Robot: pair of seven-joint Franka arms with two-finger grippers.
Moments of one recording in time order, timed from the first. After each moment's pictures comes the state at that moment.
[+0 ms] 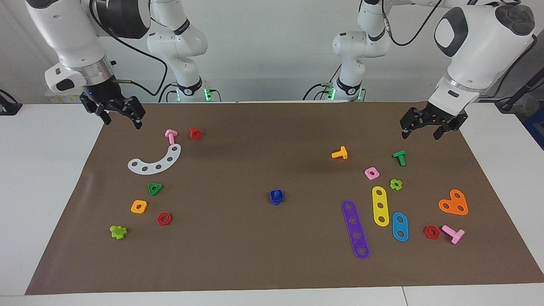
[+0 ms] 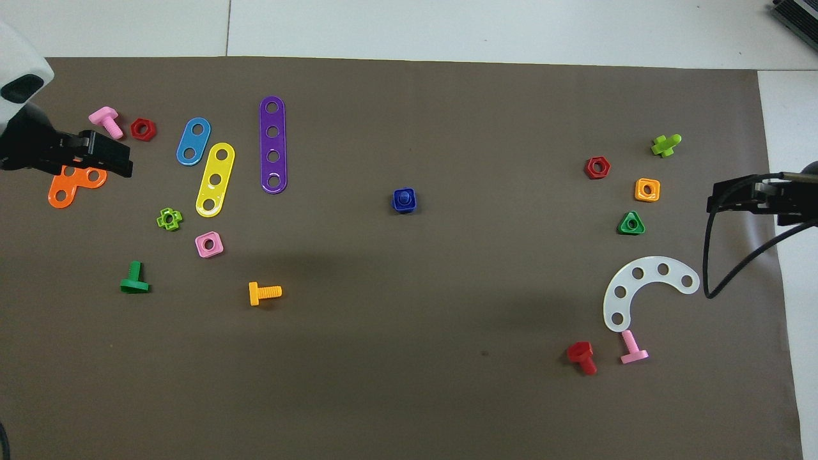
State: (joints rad) left arm -0.10 0.16 0.03 -1.43 -0.03 1.59 0.03; right arm 0.07 -0.06 -0.11 -1.71 -0.02 1.70 0.15
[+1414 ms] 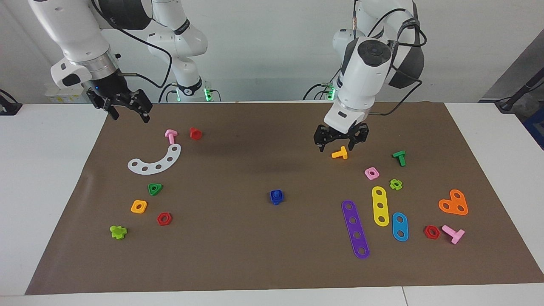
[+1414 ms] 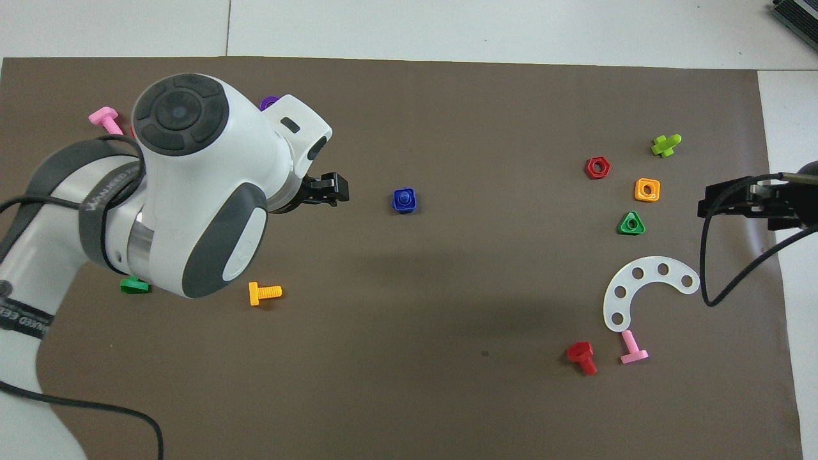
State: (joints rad) left arm -0.49 0.23 0.01 -1.62 -0.04 1.90 -0.51; right arm 0.08 -0.06 -0.10 -1.68 0.03 1.65 0.16
